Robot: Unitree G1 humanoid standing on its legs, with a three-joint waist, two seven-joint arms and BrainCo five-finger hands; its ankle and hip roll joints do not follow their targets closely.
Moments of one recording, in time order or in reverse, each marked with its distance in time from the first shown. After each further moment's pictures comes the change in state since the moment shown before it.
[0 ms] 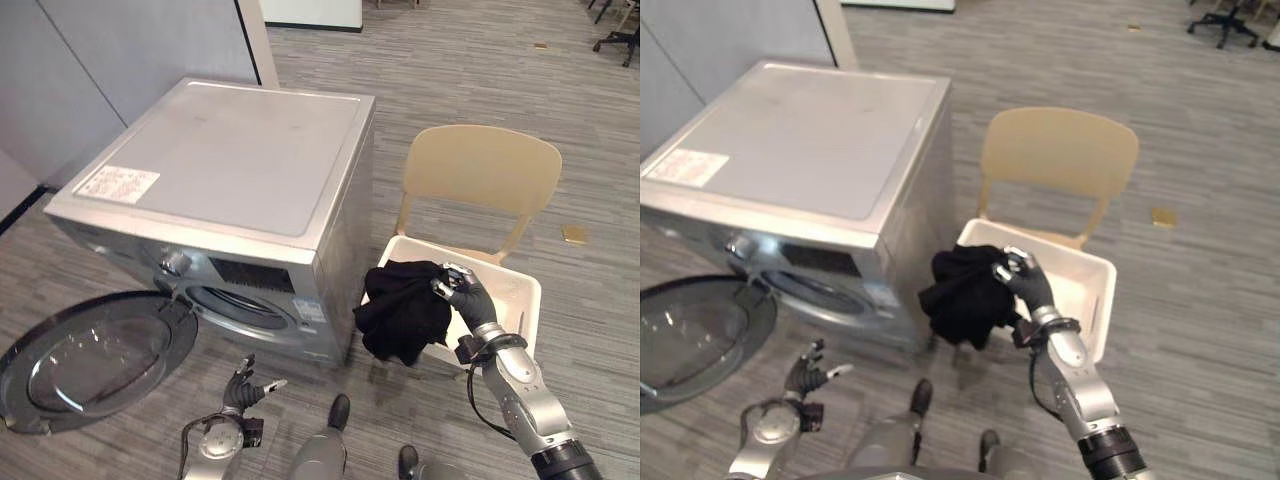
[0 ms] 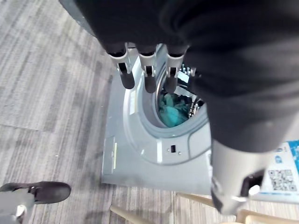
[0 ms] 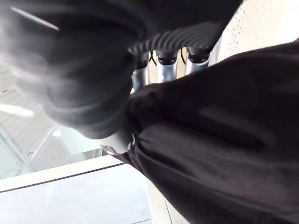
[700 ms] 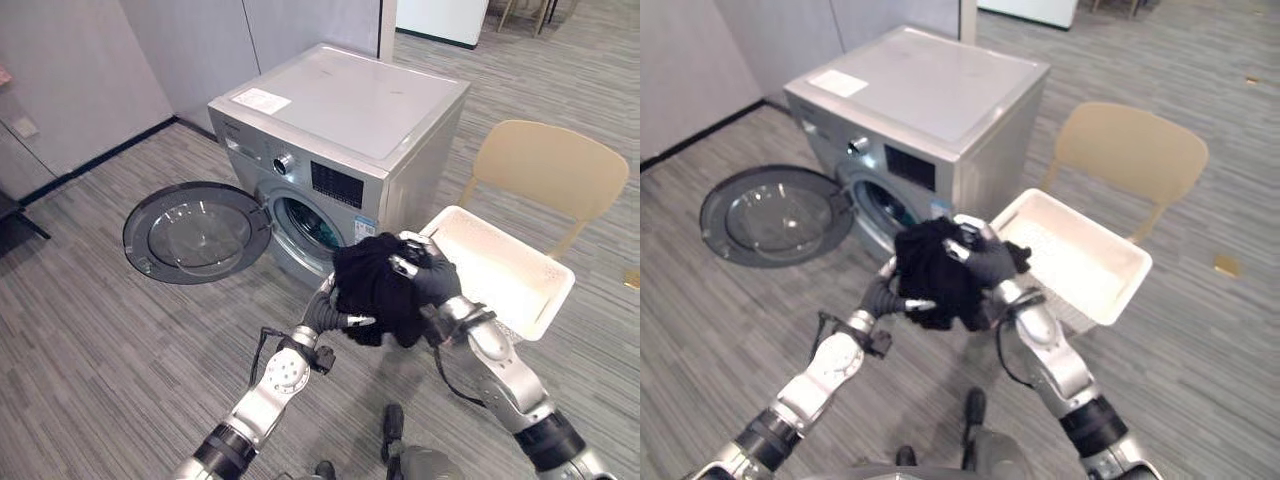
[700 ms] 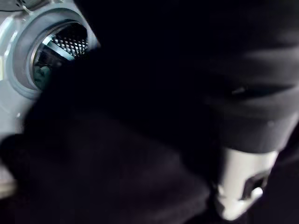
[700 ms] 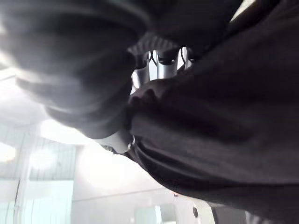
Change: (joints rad) left arm -0.304 0.023 -0.338 -0.395 0.163 -0.049 0.019; right arm -0.254 0.017 0.274 -0.053 0.061 0.012 -0.008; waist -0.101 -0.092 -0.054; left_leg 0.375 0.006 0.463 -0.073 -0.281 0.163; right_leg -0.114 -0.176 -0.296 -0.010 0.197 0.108
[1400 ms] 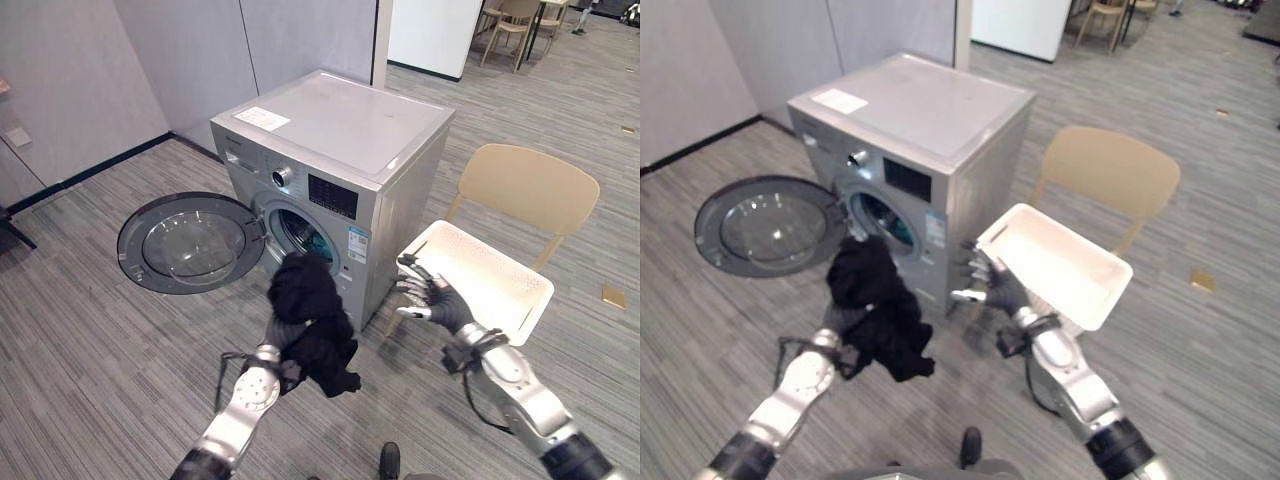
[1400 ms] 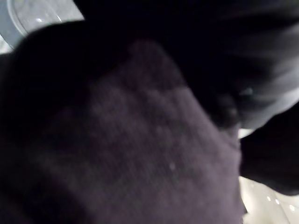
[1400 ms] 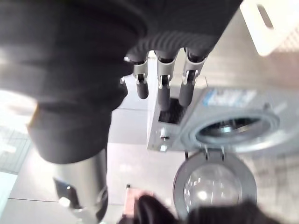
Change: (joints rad) left arm 0.280 0.054 0.302 0.030 -0.025 0.016 0.035; right arm 0.253 -0.173 -0.185 -0.049 -0.253 0.027 0.022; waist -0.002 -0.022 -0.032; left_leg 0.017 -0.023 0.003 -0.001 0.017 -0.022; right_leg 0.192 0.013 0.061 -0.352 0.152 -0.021
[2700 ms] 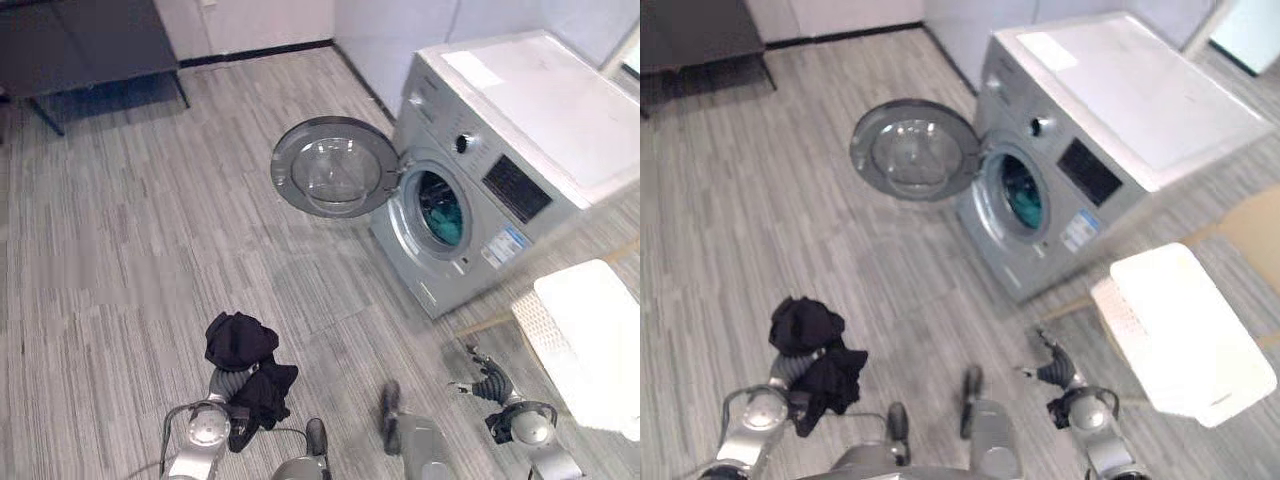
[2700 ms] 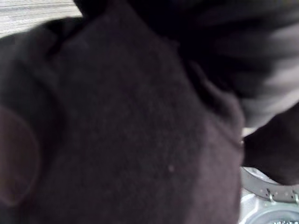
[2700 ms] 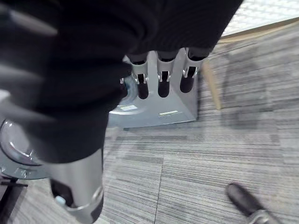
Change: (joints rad) left arm -0.020 -0.031 0.128 0.416 -0.019 0.056 -0.079; right arm 0.105 0.128 -0.083 0.575 -0.397 0.057 -0.087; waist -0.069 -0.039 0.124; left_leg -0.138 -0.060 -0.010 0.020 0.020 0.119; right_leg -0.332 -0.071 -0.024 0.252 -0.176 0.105
